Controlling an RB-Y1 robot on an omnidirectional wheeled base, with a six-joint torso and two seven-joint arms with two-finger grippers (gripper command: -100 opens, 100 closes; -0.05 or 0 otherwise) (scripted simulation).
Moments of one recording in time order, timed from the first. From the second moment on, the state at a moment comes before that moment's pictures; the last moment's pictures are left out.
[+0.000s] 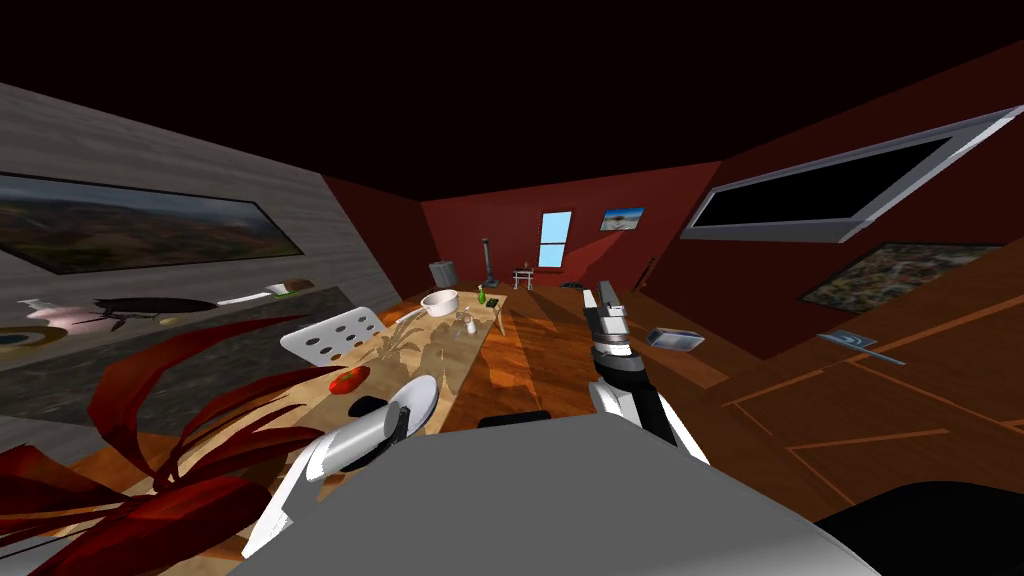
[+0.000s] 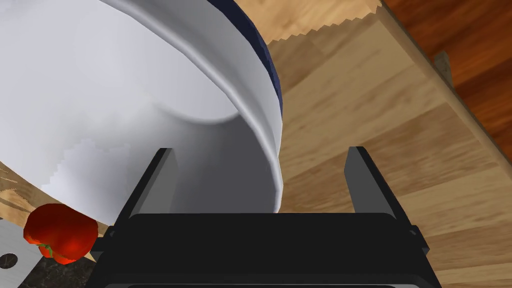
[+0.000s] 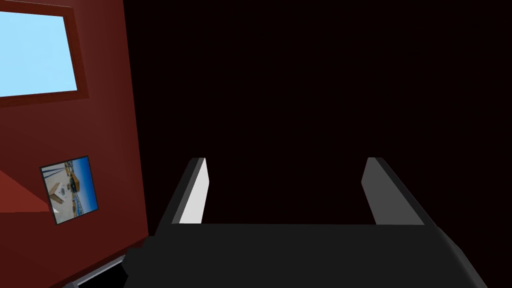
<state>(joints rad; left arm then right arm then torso) 0.38 0.08 0.38 -2.01 0.09 1.46 0.01 0.51 -0.04 0.01 -2.37 0.08 -0.51 0.10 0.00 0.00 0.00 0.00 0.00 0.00</state>
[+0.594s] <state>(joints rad) 0.39 0.08 0.38 -2.04 0.09 1.49 0.01 0.51 -0.04 0.01 -2.37 0.08 -0.51 0.10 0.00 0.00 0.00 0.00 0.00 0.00</state>
